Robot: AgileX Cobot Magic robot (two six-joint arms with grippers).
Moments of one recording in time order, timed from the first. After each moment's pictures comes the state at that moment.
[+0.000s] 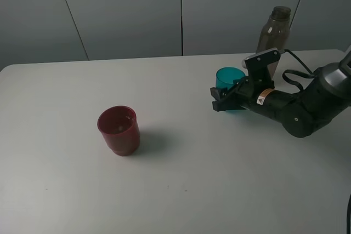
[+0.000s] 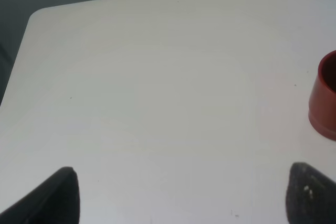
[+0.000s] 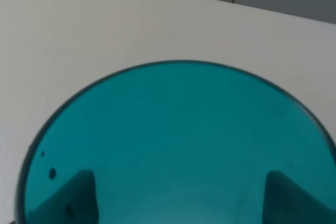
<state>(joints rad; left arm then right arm) 0.07 0.00 -0.52 -0.06 1.09 0.17 0.32 2.12 -0.63 -0.17 -0.95 0.06</state>
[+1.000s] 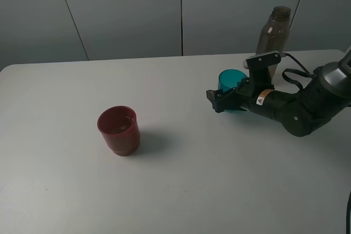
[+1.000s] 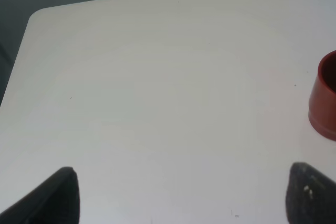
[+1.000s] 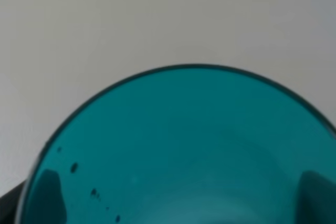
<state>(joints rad) 0.07 0.00 -0.52 -0.06 1.09 0.17 0.32 2.12 -0.63 -0.17 -0.90 0.15</state>
